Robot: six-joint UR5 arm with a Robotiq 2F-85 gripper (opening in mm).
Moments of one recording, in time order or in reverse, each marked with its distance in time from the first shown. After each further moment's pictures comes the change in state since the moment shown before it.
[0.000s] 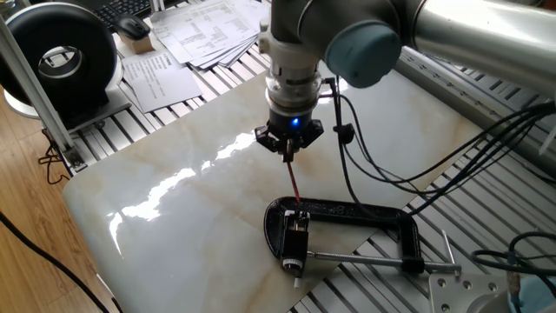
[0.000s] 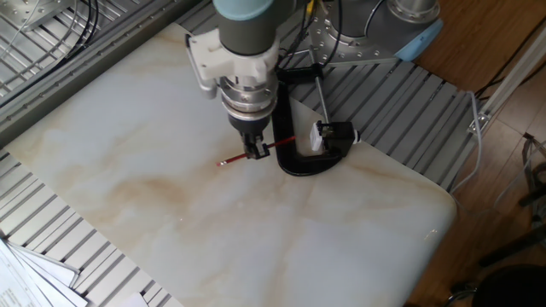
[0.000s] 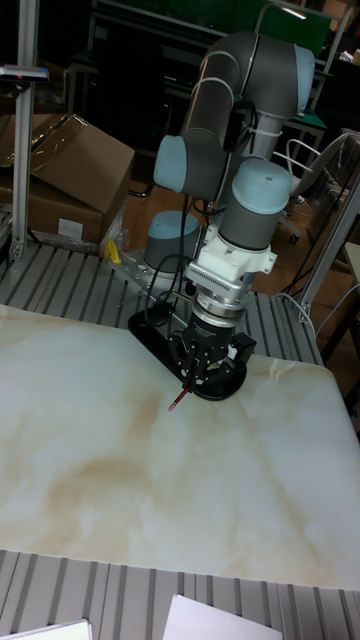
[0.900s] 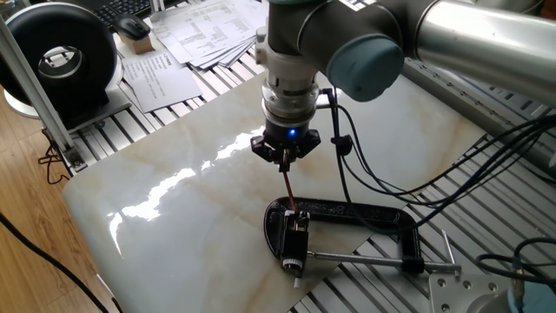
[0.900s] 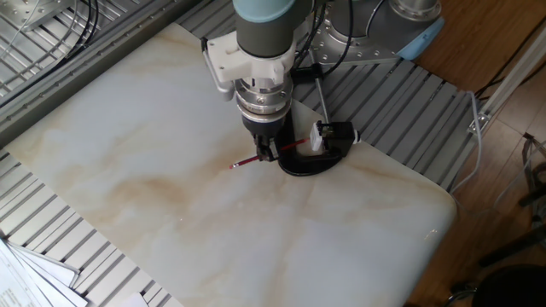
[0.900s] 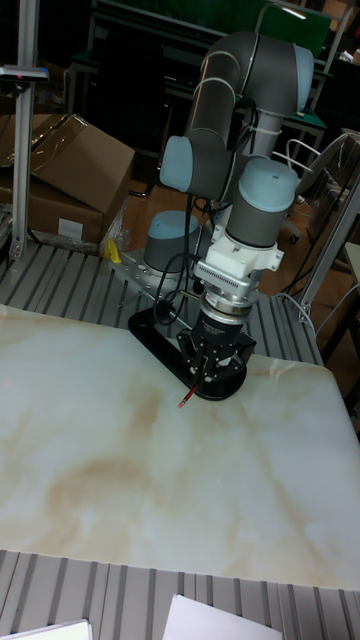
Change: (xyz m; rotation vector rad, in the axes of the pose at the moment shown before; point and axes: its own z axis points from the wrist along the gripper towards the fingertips) arm 0.015 0.007 -0.001 -0.021 -0.001 0.000
